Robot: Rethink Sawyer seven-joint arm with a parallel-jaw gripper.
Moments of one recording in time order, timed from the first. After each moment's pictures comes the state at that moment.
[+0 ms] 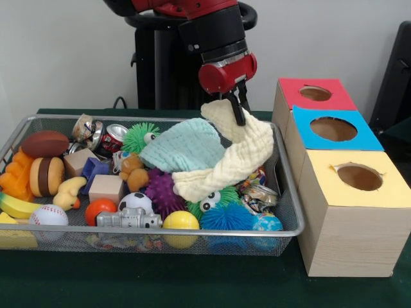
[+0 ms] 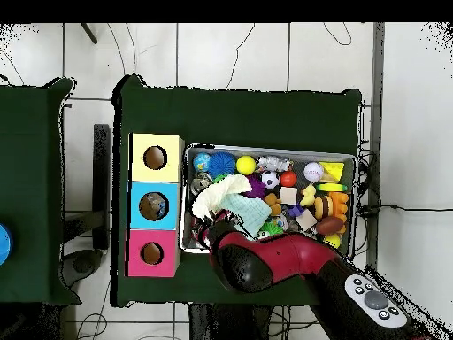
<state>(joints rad) -0.79 -0.72 0.64 2.14 -0.57 0.09 1.08</state>
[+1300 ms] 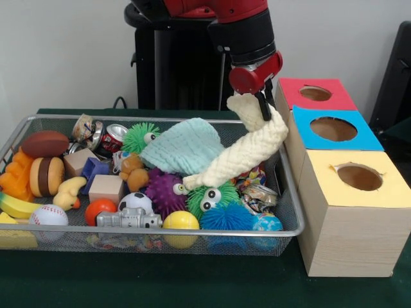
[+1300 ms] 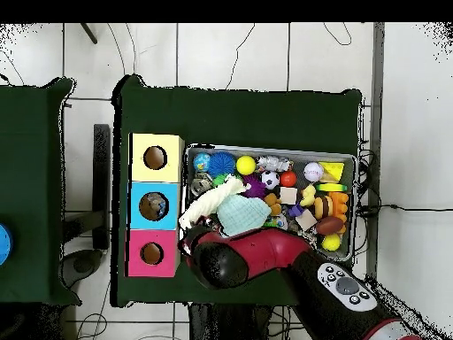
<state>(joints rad) -0.69 -0.70 0.64 2.13 -0.50 0.21 1.08</state>
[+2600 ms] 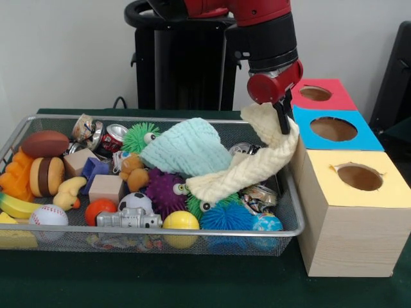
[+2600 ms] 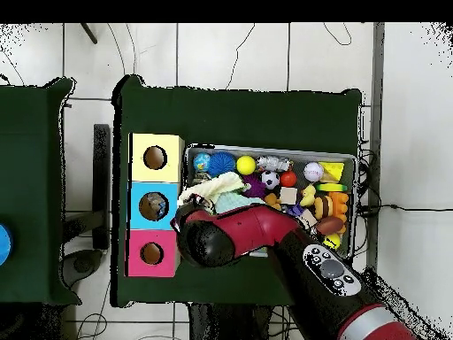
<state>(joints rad) -0.61 -0.71 0.63 2.00 -0.49 0.25 1.08</state>
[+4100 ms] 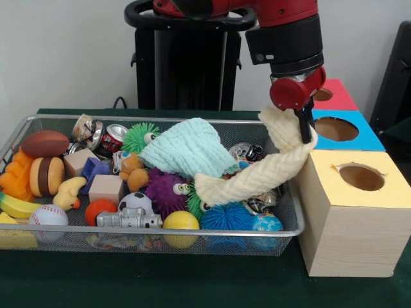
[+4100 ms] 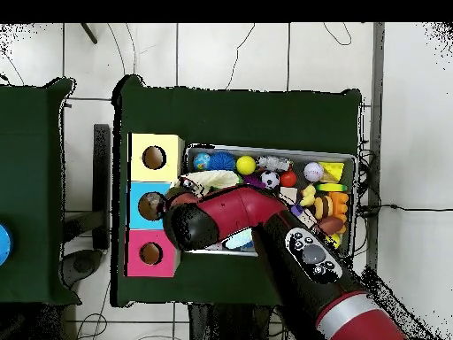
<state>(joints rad) -0.53 -0.71 0.63 1.89 -0.49 0.31 1.08</state>
